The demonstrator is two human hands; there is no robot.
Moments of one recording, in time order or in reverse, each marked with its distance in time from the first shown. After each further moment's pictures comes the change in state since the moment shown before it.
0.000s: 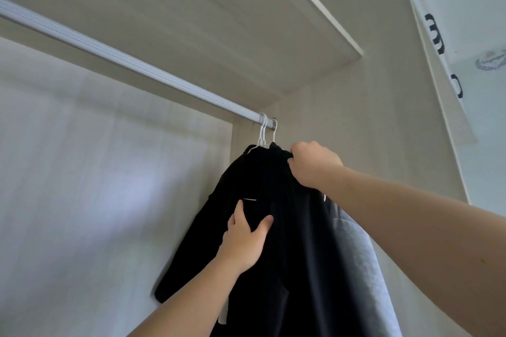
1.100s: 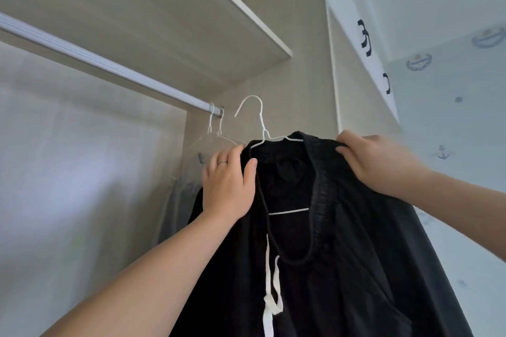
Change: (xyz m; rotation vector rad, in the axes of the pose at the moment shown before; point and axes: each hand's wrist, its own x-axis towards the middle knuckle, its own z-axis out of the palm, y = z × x) left_hand -0.067 0.121 0.040 0.308 0.390 0.563; right_hand -0.152 0.190 -0.099 -0.125 0.278 -0.290
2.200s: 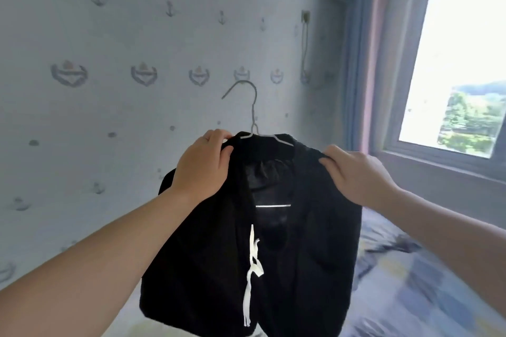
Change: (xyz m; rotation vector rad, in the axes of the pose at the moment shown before) left_hand -0.349 0.719 0.238 -1.151 -0.647 0.444; right_hand -0.593 0.272 -0.480 -0.828 -0.618 0.820
